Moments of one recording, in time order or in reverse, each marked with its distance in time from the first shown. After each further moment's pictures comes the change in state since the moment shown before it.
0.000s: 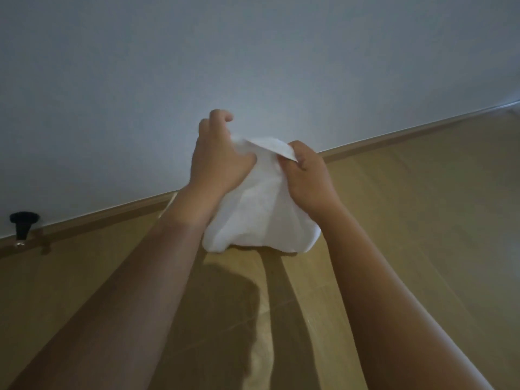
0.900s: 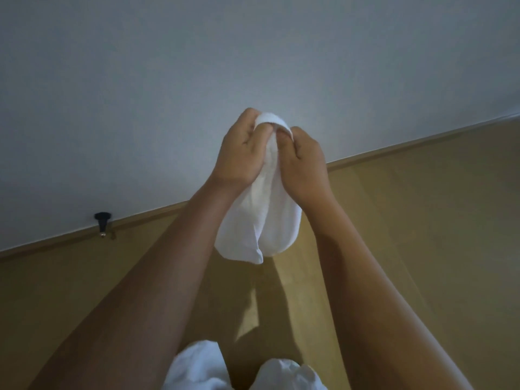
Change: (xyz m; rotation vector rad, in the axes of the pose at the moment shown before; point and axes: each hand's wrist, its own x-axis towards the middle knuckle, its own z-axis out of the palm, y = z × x) left_hand -0.001 0.139 -0.123 -0.439 -0.067 0.054; right_hand 0.004 -0.176 -0.063 0.041 0.013 -0.038
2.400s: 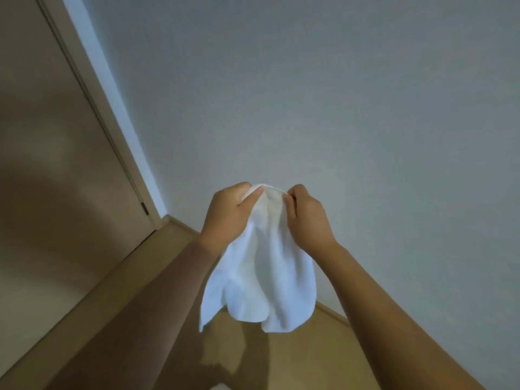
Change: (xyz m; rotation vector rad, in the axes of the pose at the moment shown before) left_hand -0.224 0.361 -0.483 0.399 0.842 -0.141; right_hand -0.147 -0.586 0.078 -0.192 -0.700 -0.615
